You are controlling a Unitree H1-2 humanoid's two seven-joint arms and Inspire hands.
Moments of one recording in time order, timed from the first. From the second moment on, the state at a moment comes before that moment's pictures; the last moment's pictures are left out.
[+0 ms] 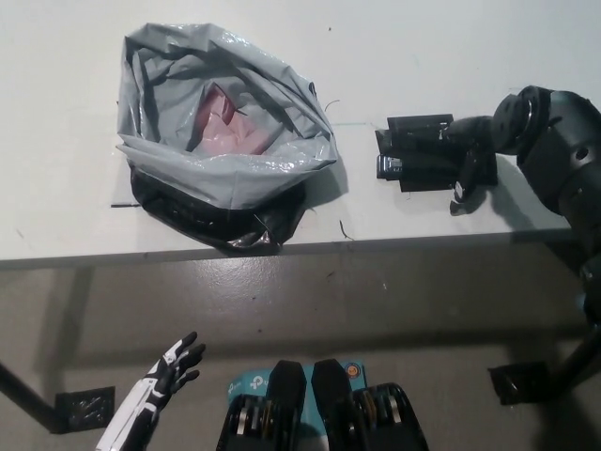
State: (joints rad) left_arm 0.10 0.23 -0.05 -0.02 -0.05 -0.12 -0.24; right_arm -1.30 -0.24 0.63 1.41 -0.46 0.08 0.54
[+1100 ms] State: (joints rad) left_arm 0.06 0.24 -0.05 -0.02 -0.01 -0.13 -0.25; right_arm -1.15 -0.22 0.38 1.41 -0.43 -0.09 -0.04
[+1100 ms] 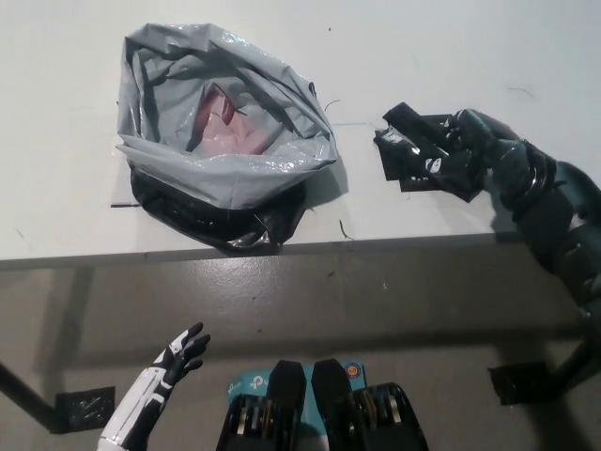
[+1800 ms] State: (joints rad) left_arm 0.05 0.25 -0.06 -0.01 0.00 -0.13 -0.25; right_arm -1.14 -0.20 -0.26 1.43 -0.10 -0.06 -0.07
